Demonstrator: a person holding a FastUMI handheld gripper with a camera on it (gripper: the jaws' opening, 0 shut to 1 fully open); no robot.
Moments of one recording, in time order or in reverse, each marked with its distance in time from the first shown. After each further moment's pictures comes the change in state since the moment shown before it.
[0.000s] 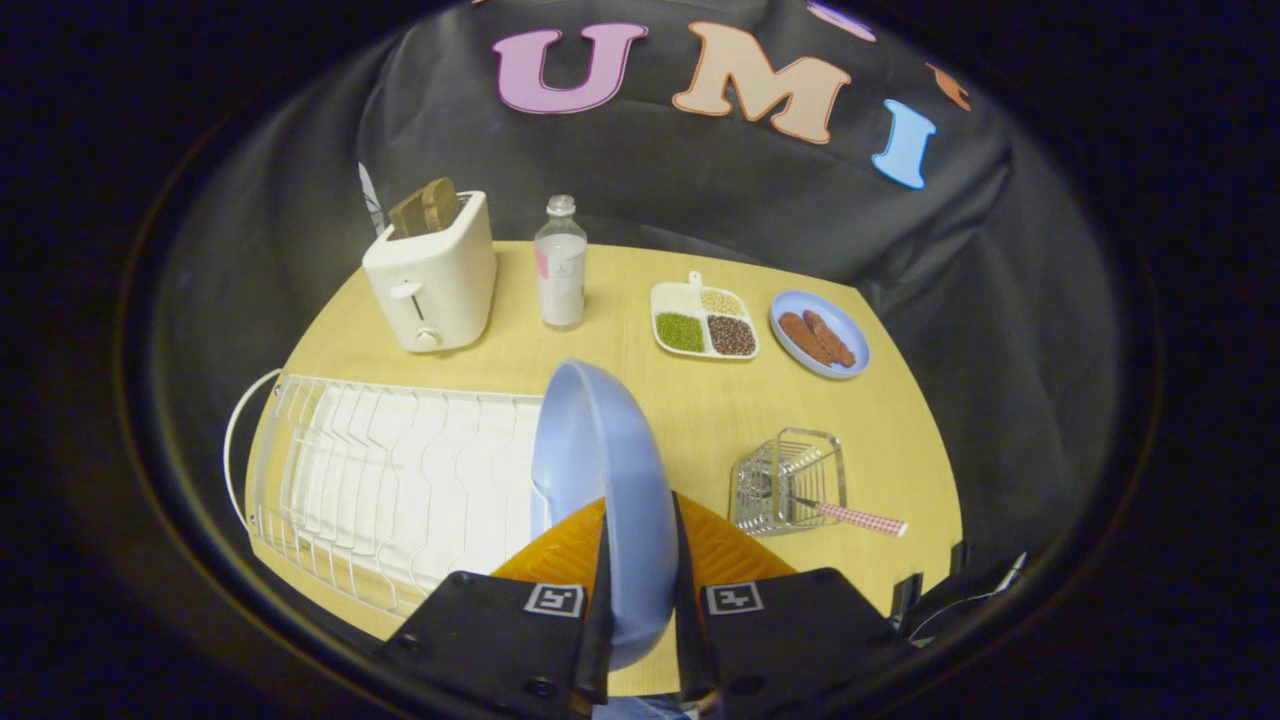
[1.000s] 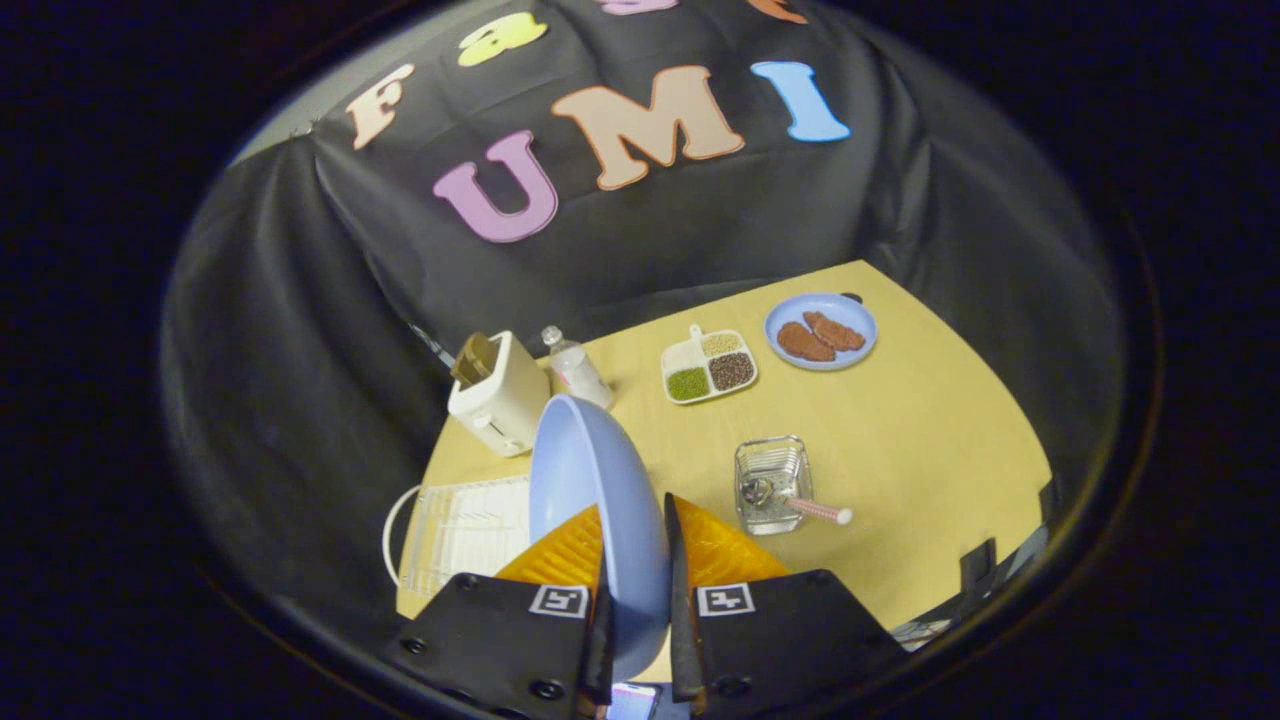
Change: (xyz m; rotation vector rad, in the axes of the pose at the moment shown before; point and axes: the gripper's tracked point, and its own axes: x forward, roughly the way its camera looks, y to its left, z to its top) arm -0.083 -0.117 0.000 0.467 -0.146 0.451
